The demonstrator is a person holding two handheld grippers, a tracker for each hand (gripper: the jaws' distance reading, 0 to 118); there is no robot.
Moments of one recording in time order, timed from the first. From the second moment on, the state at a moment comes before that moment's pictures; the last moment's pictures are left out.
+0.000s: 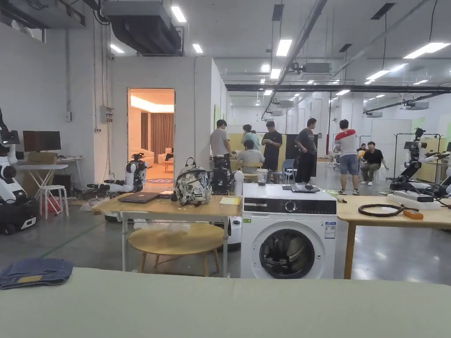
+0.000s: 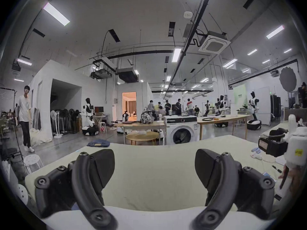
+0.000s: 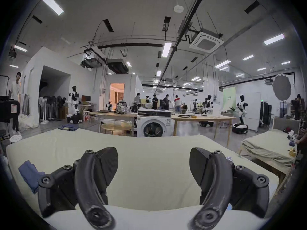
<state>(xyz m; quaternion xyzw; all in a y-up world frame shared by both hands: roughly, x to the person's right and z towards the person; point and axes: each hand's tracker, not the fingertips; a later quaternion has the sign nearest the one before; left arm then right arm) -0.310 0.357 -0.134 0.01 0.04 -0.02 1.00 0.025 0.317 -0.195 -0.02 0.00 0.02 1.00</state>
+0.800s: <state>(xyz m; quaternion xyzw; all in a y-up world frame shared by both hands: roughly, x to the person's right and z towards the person) -0.293 0.345 -0.145 -0.01 0.06 -0.05 1.00 0.023 0.319 -0.198 -0.04 0.06 -0.03 1.00</state>
